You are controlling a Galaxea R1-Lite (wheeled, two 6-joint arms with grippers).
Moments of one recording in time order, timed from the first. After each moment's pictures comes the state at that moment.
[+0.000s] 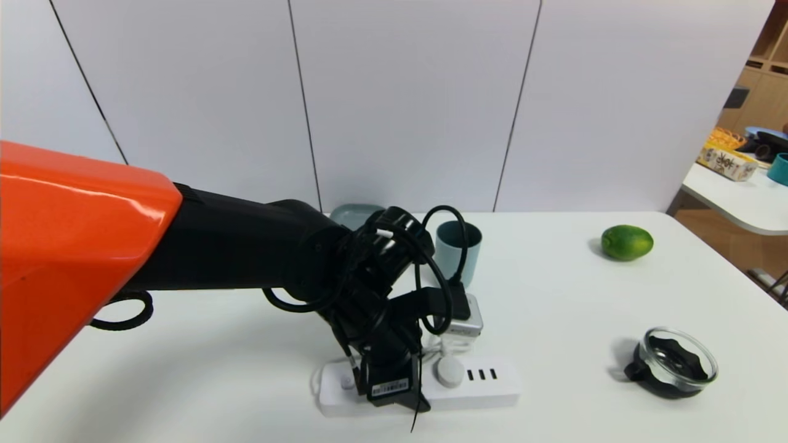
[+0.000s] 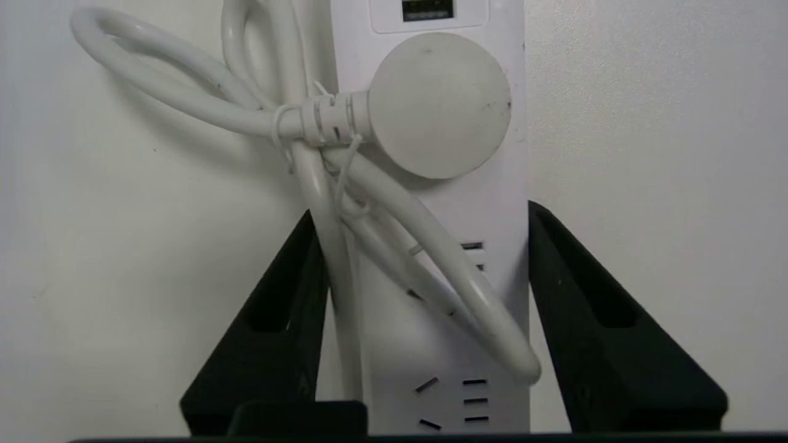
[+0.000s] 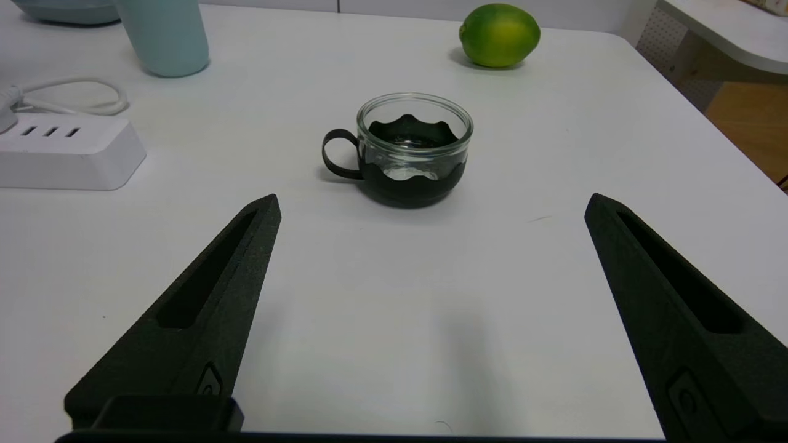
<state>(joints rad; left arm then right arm) -0.80 2.04 -1.48 0.53 -0.34 0.74 0.00 0.00 0.00 0.00 0.03 -0.07</state>
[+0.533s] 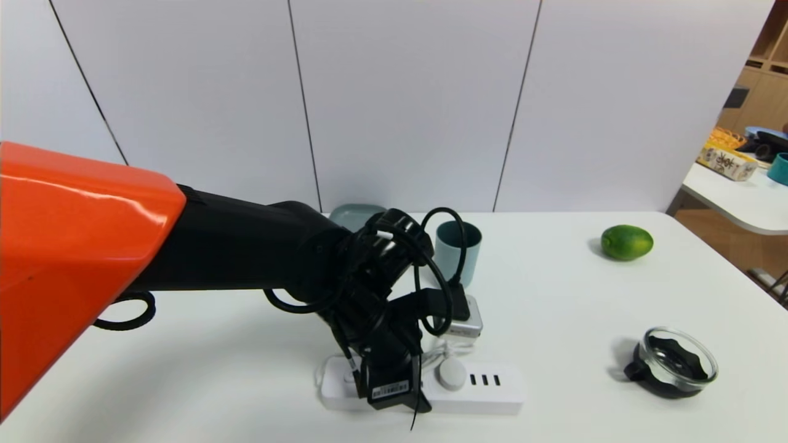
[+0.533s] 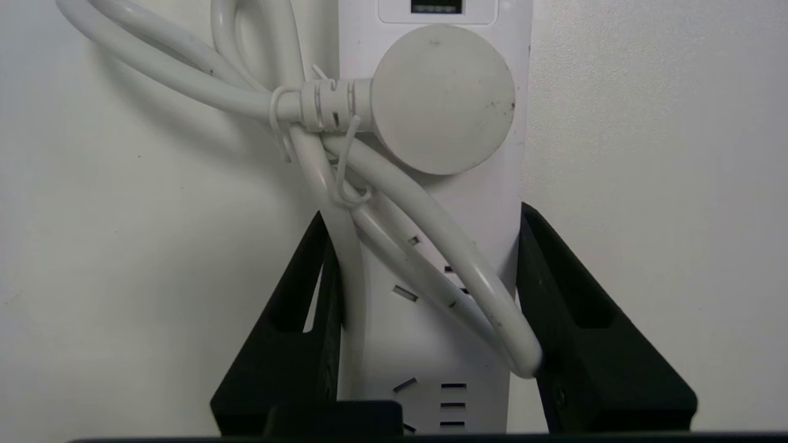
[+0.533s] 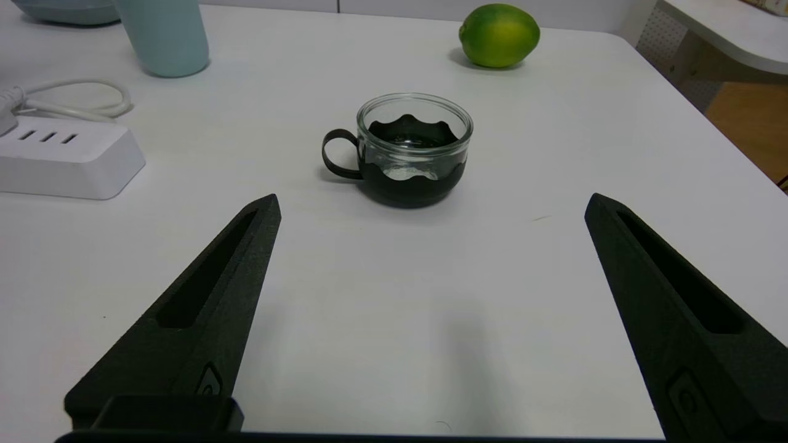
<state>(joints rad) -0.79 2.04 -1.48 0.54 -0.36 0.72 0.00 0.00 0.00 0.00 0.03 -0.07</state>
